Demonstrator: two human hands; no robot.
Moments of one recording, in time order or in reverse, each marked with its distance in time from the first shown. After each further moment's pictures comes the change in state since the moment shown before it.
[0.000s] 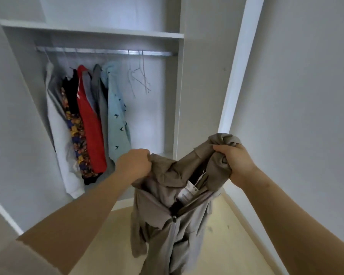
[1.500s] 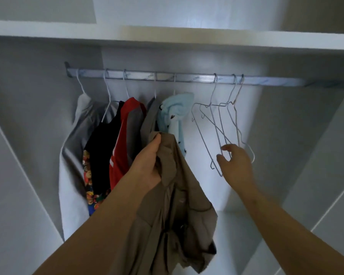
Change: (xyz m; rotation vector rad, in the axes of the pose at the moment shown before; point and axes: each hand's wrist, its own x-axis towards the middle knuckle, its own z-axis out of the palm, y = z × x) left_hand 0.506 -0.255 -0.092 -1.823 0.199 -0.409; right_hand 0.493 -0.007 0.461 -0.719 -0.136 -0.572
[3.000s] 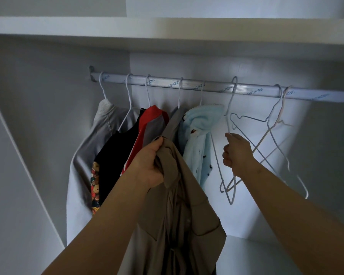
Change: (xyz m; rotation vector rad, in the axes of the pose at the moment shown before) left_hand 0.060 0.041 -0.023 -0.223 0.181 -0.121; right_hand 0.124 -0.033 0.072 0.838 -0.263 0.400
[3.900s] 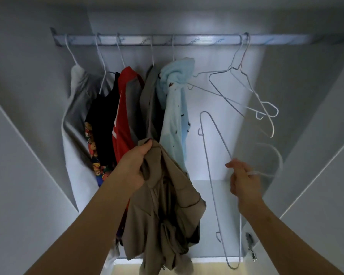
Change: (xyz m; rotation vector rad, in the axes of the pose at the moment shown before) left_hand -0.070 -0.068 -0.071 0.268 0.067 -0.062; right_hand -0.200 0.122 -0.082 -0.015 0.297 -0.047
